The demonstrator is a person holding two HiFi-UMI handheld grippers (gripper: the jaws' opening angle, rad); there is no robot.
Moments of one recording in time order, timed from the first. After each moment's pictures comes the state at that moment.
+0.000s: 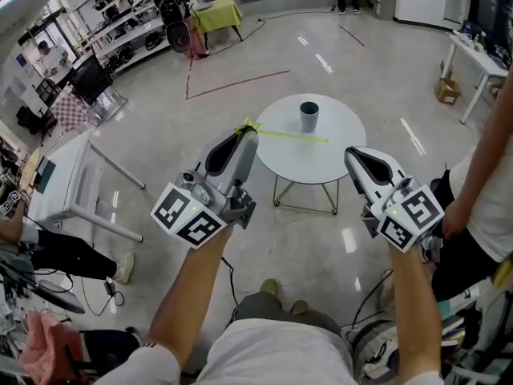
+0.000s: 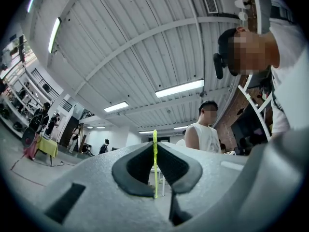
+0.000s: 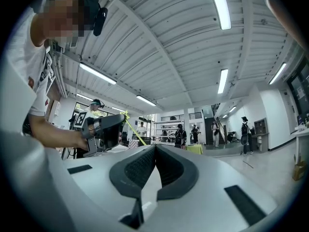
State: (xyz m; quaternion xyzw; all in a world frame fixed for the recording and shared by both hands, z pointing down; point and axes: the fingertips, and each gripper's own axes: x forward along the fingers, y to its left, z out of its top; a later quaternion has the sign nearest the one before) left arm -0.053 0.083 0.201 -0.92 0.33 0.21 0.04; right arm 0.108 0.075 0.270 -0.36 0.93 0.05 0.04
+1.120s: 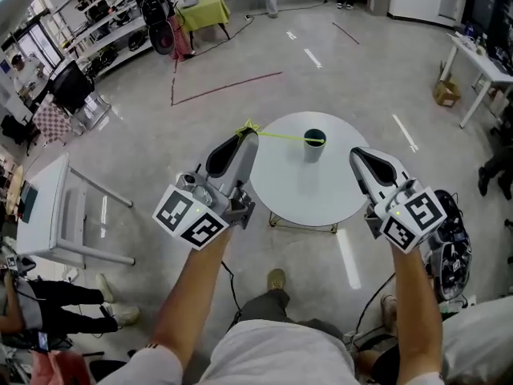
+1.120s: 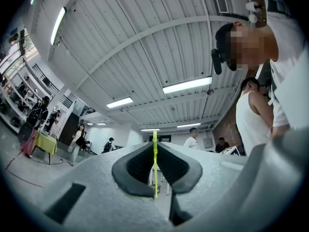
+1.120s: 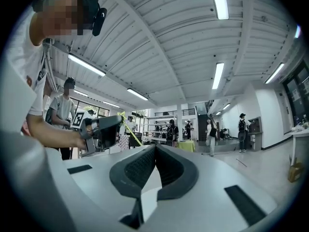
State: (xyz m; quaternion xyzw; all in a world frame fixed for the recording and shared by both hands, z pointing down) left arm -0.099 -0.106 0.230 -0.92 0.33 0.20 0.03; right arm 0.075 -0.103 0.290 -0.40 0.92 0.04 0.01
